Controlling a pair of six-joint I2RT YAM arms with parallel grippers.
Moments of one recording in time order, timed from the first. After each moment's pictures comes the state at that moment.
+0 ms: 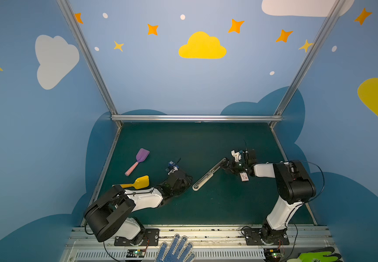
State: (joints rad) left arm -0.75 1.42 0.45 0.33 -0.05 -1.32; right arm 0.21 1.81 0.78 0.17 -0.71 0.68
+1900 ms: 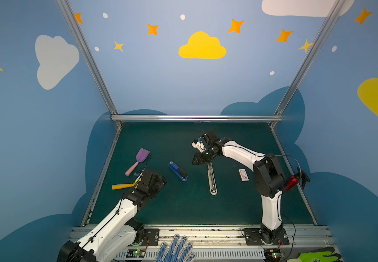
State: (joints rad) left arm -0.39 0.87 0.44 -0.45 -0.07 -1.22; right arm 0.69 2.08 1.61 -0.71 -0.49 0.19
